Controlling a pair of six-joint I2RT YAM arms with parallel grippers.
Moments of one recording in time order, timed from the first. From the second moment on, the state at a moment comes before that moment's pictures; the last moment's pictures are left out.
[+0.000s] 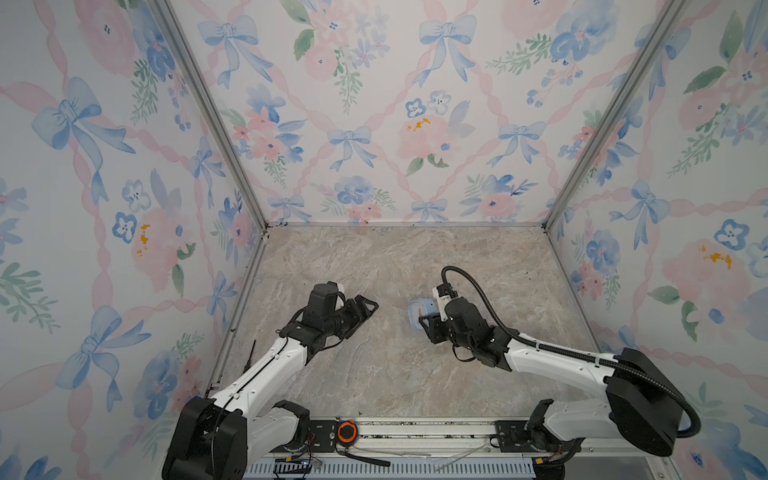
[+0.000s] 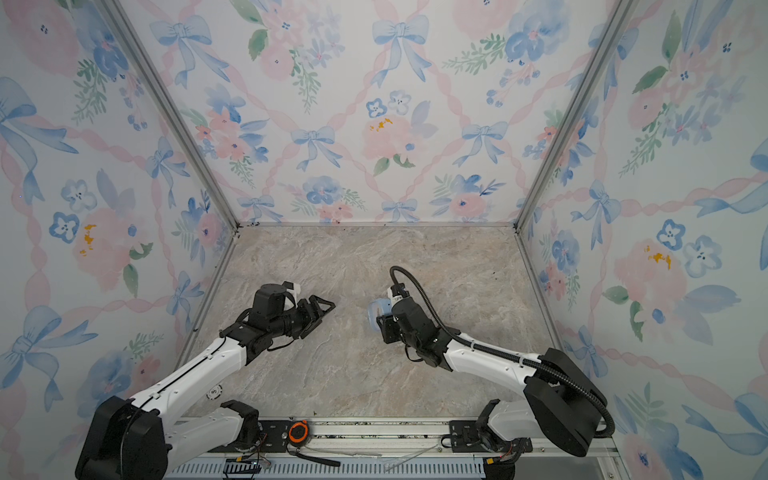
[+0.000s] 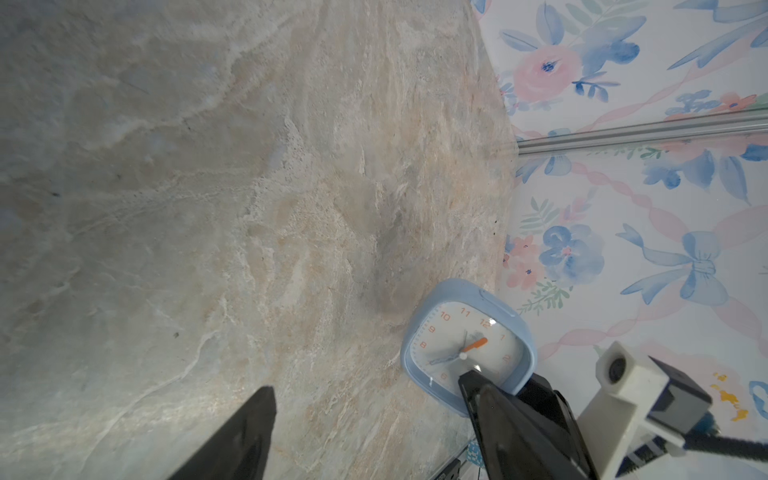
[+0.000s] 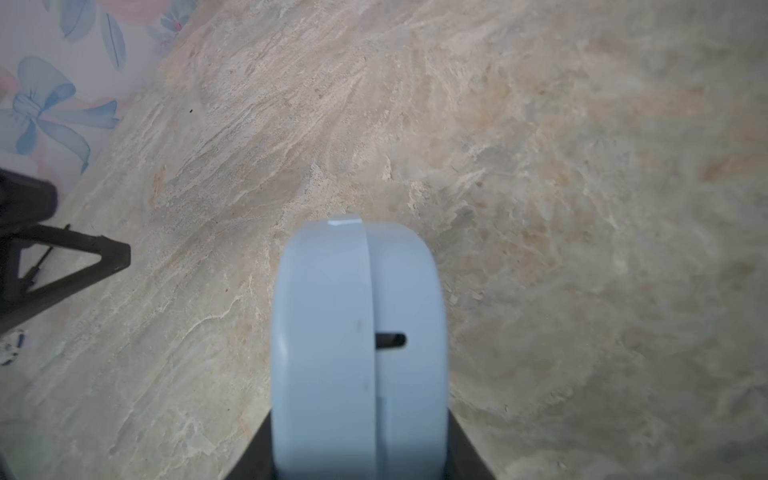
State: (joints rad) left arm -0.35 1.12 0.58 -0.15 0.38 -1.02; right arm 0.78 1.35 0.68 0.01 0.06 0.58
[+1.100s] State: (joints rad) left arm -0.41 1.42 0.46 0.16 0.40 -0.97; right arm 0.63 1.72 0.70 0.34 -0.49 1.10
